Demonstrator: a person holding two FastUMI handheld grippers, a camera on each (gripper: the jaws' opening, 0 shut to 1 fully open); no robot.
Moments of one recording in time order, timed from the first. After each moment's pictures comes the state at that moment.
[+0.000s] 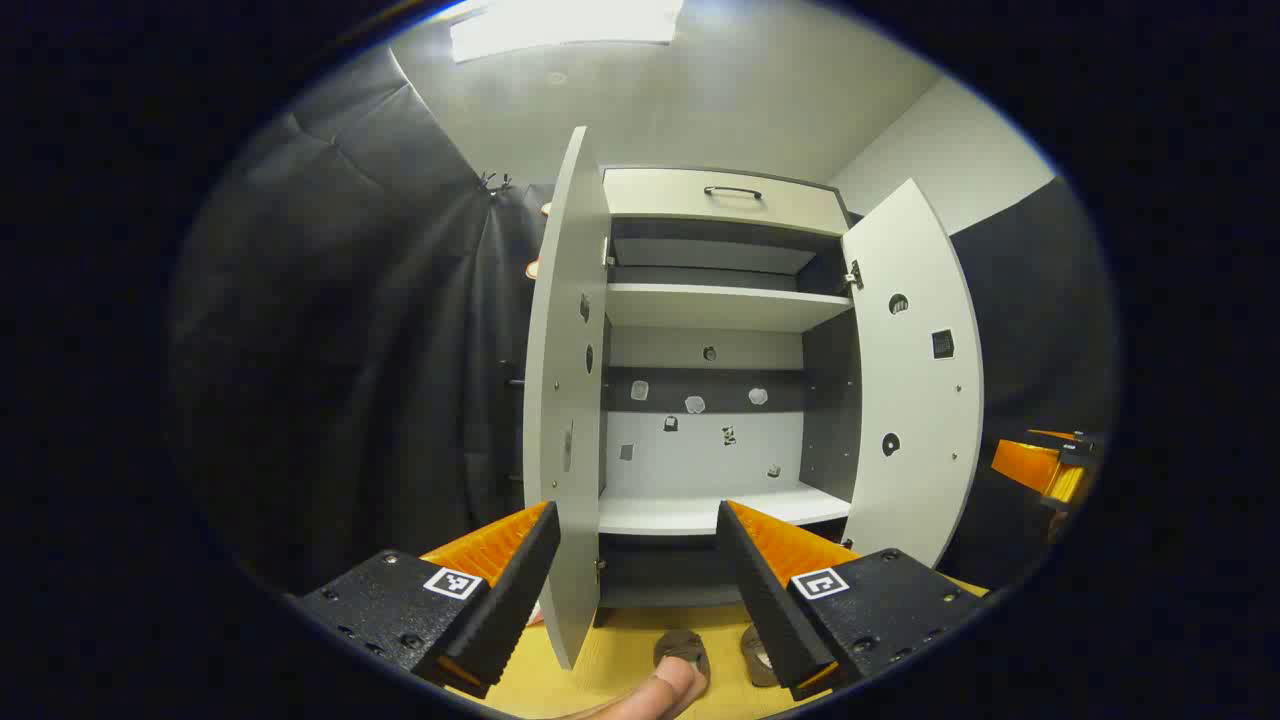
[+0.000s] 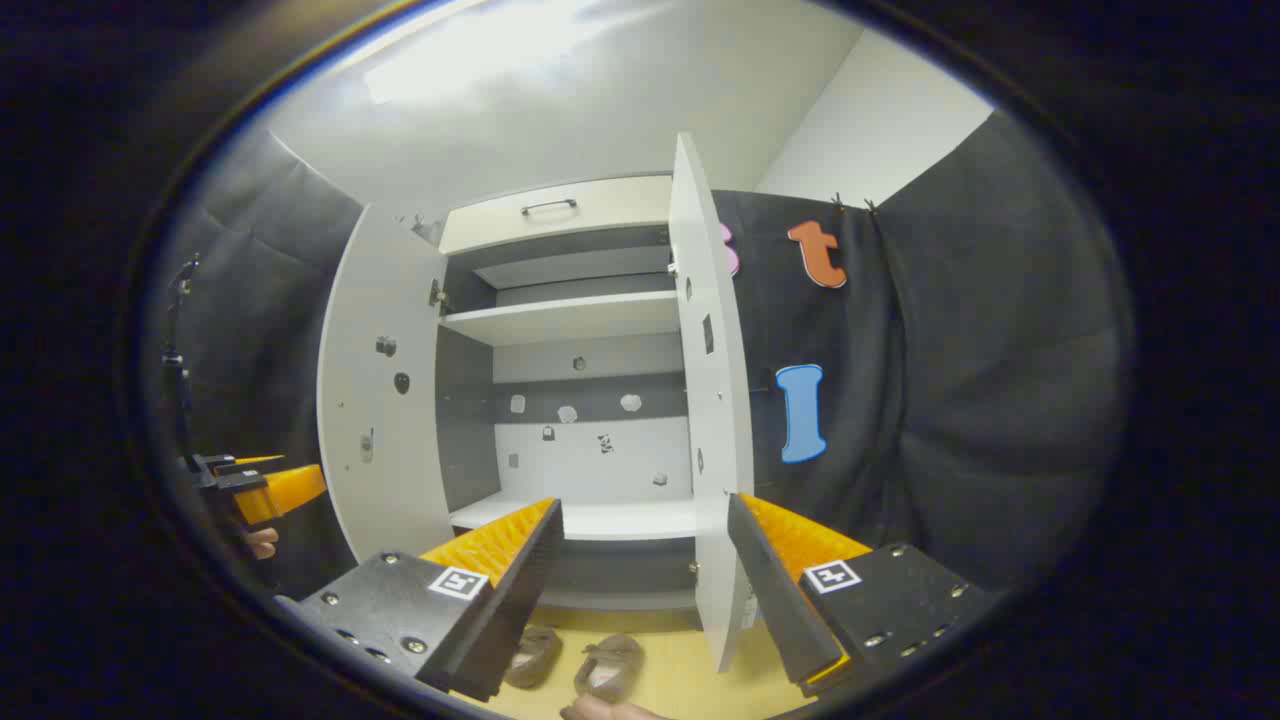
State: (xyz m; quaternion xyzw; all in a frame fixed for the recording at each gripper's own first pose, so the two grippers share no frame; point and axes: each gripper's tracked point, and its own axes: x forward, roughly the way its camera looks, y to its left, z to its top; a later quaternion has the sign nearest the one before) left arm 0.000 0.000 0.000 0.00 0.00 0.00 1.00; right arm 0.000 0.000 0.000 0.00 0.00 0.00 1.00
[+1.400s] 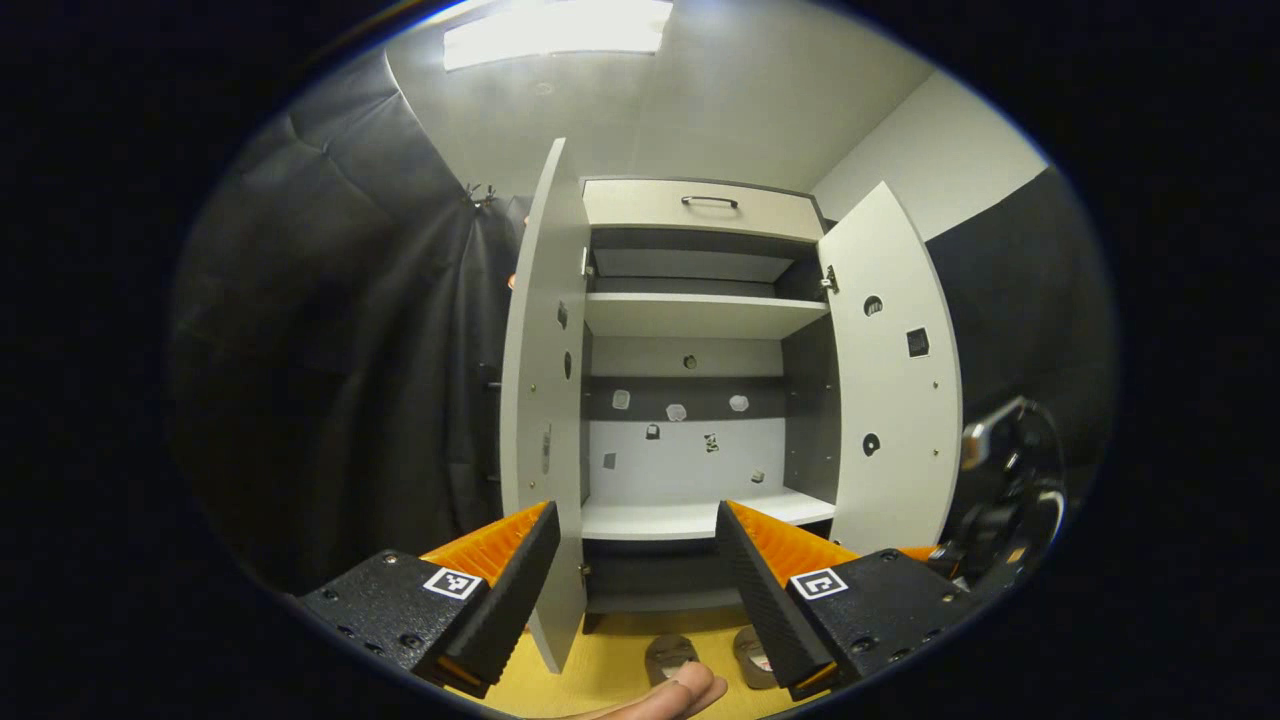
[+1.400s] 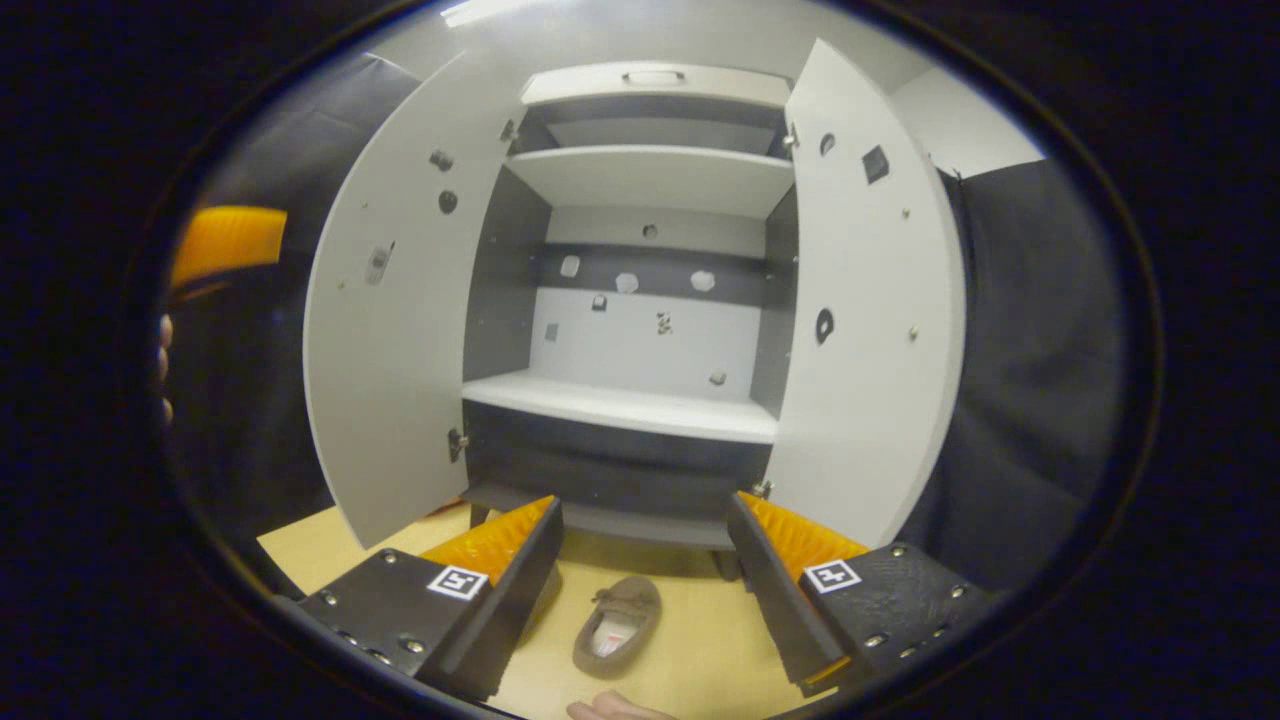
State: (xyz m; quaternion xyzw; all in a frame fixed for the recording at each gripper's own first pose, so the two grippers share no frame) left arm -0.005 -0.014 0.002 0.01 -0.02 -0.01 1.00; right arm 0.067 0.092 -0.226 -0.10 0.16 0.05 0.98
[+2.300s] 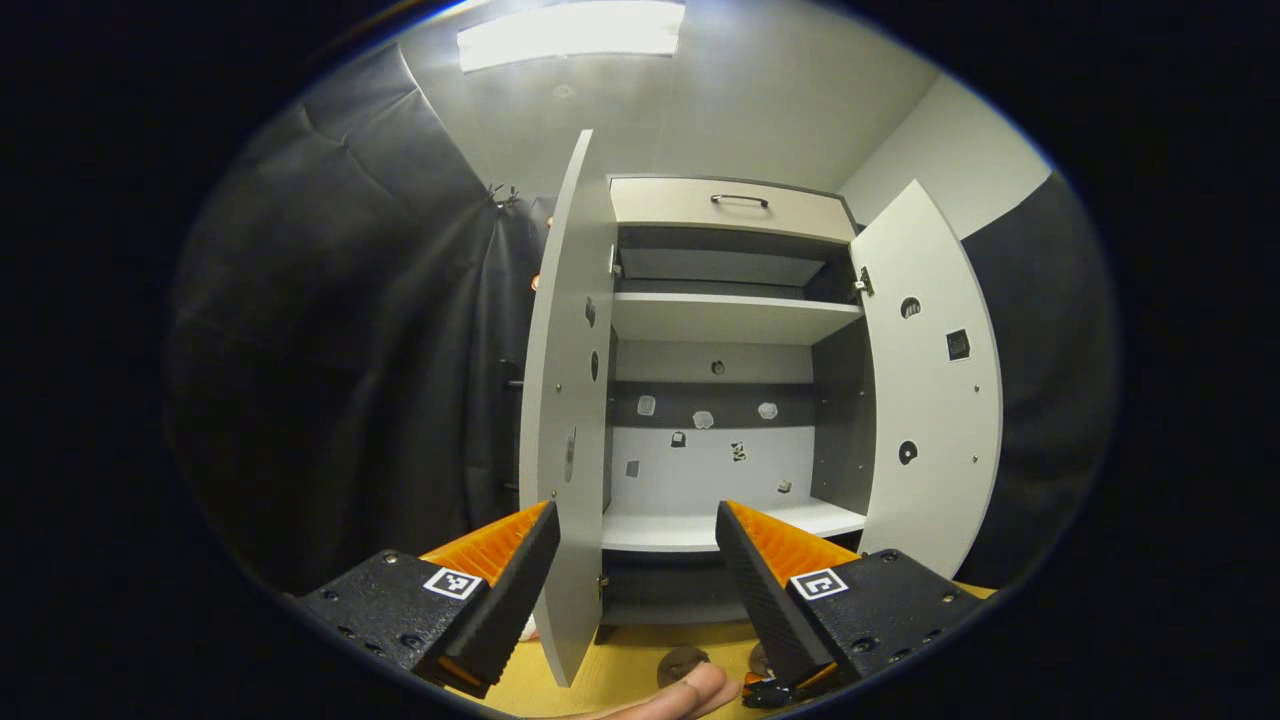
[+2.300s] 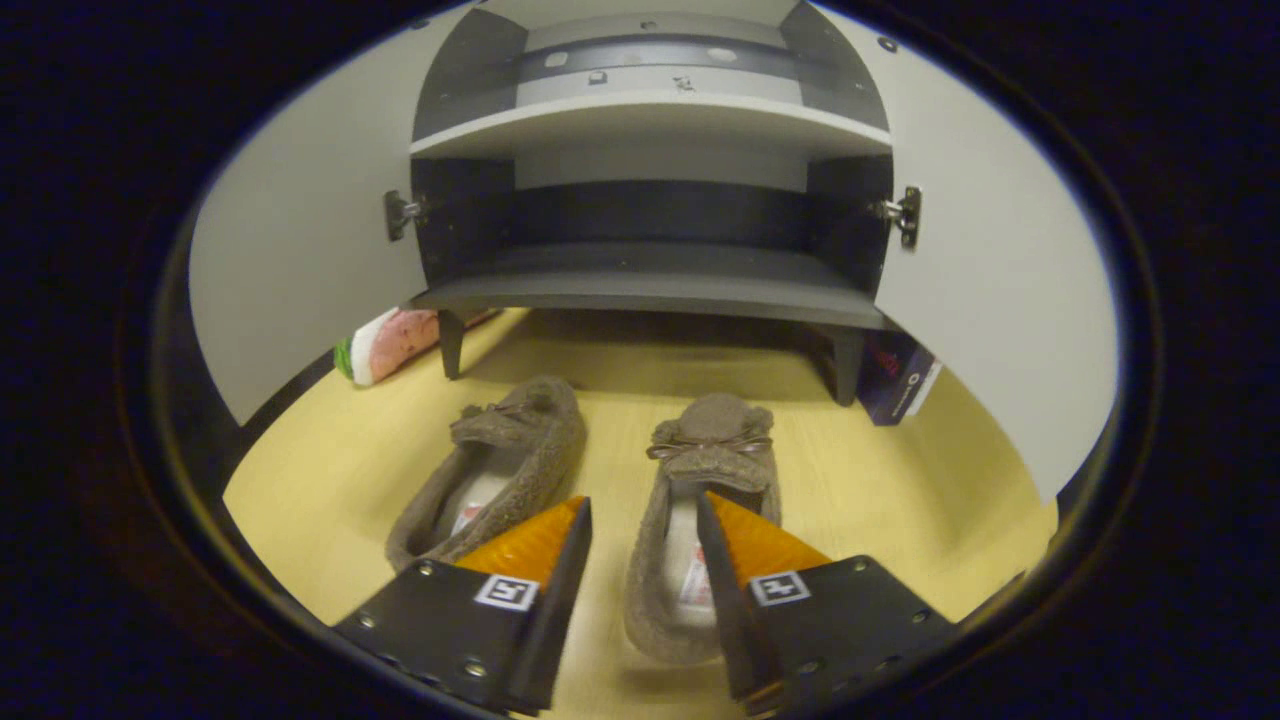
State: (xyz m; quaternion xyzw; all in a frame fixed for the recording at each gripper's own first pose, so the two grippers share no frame) left arm 0.027 0.000 -0.010 0.00 -0.03 0.01 1.00; right arm 0.099 0.098 -0.505 -0.05 0.38 0.01 0.92
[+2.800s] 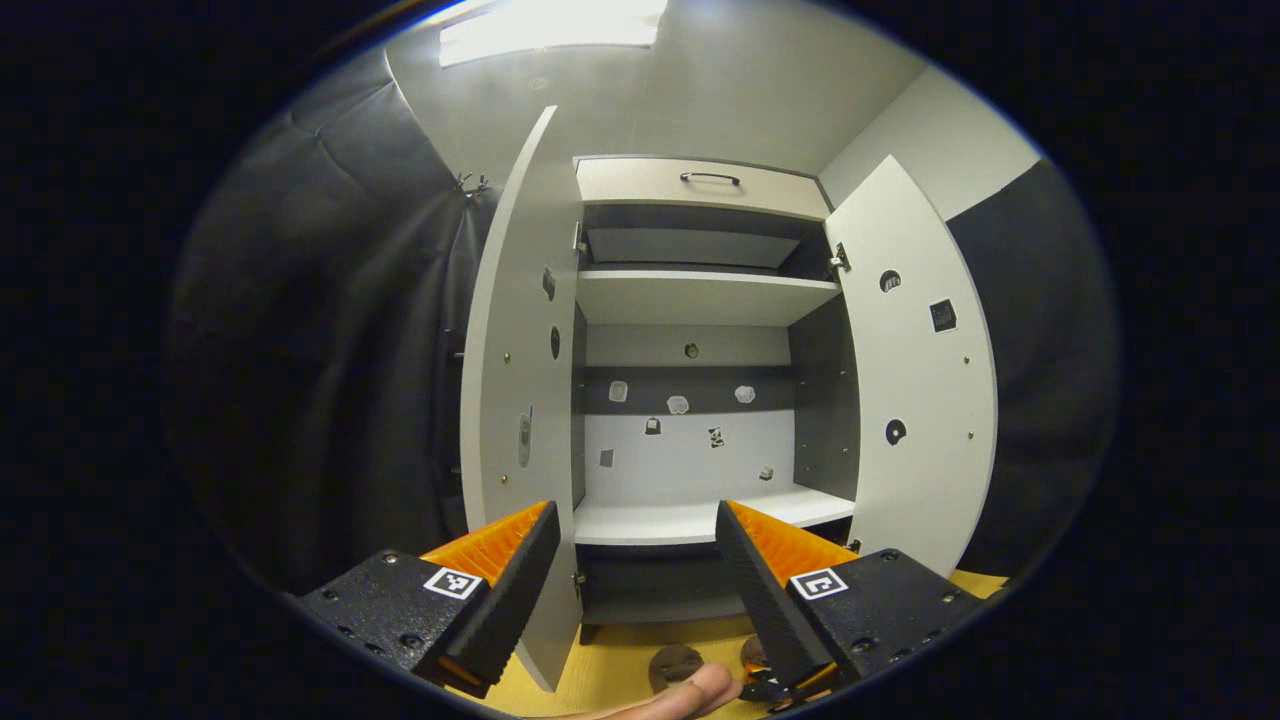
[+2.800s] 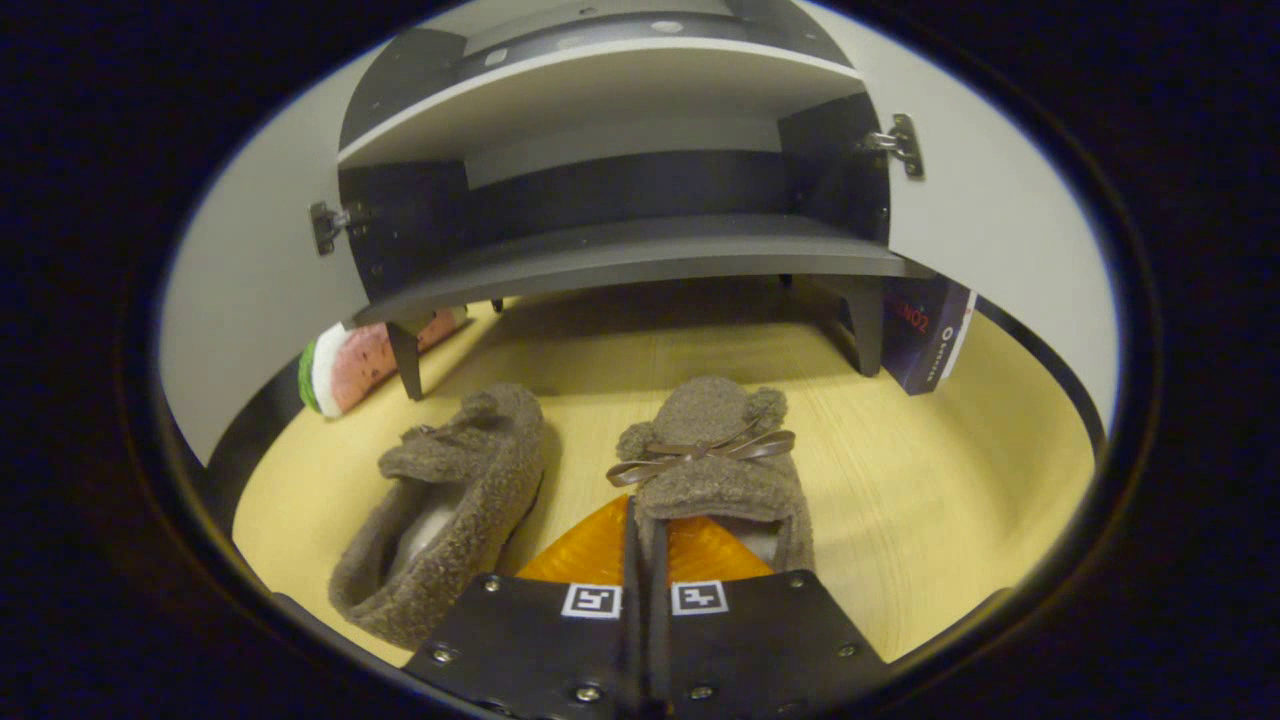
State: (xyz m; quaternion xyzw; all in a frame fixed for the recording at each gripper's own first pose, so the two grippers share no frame) left arm 0.053 -0.023 -0.035 0.02 -0.02 -0.03 1.00; right arm 0.126 0.093 -0.520 0.01 0.34 0.02 0.94
